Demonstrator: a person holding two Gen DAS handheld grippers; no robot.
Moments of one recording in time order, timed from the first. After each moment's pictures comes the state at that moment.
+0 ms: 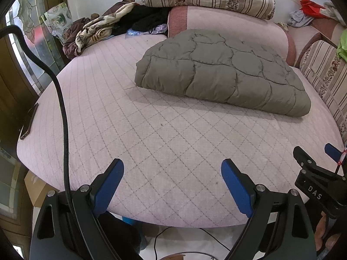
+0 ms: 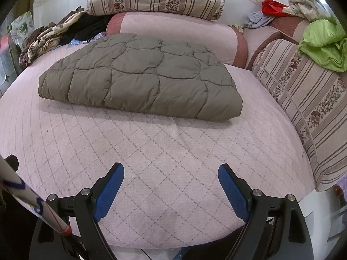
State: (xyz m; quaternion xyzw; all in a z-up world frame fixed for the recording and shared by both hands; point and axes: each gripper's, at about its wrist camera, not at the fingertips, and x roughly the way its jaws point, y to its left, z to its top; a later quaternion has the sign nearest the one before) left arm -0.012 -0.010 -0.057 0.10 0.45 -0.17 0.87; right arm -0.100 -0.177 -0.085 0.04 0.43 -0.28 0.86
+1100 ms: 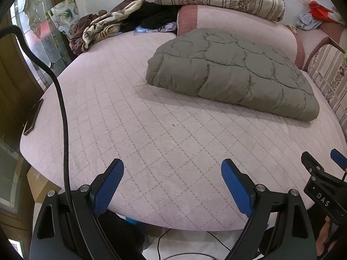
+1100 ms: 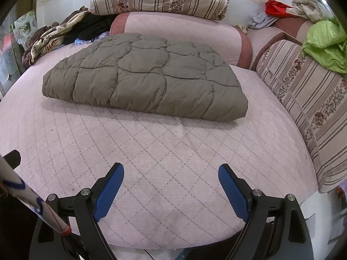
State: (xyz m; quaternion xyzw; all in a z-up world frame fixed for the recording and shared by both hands) left arm 0.002 0.004 -0.062 0.09 0.45 -0.15 0.87; right arm -0.096 -0.172 -0.087 0.05 0.43 -0.27 0.86
